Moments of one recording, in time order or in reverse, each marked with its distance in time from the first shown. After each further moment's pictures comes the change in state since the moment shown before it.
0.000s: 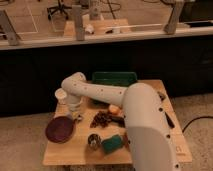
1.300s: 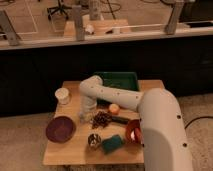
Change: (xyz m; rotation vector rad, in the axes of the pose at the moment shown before) arm 0.068 0.045 0.008 -0.004 -0.019 0.137
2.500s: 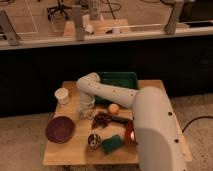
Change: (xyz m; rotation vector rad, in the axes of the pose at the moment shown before) arm 0.000 -0.041 -0.005 0.036 0.028 0.015
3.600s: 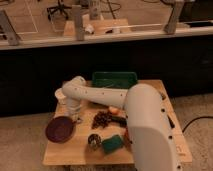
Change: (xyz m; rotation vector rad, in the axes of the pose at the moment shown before) arm -0.077 0.011 0.010 0.001 -0.020 -0.155
